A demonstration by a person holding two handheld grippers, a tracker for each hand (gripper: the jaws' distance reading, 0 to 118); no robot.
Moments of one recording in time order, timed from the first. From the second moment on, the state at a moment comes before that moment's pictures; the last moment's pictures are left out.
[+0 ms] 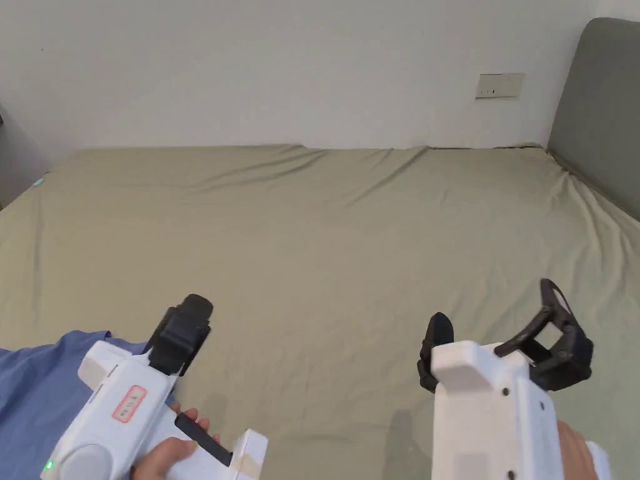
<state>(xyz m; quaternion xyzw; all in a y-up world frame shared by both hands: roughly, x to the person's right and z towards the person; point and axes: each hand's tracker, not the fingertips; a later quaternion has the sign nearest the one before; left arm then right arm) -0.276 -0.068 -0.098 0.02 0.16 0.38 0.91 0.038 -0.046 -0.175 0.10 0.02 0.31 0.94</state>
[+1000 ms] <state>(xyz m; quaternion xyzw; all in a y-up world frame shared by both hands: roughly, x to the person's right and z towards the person) -0.246 -0.073 -0.112 0.00 0.22 -0.07 0.97 0.067 -0.039 -0.188 -0.03 0.13 0.05 0.99</state>
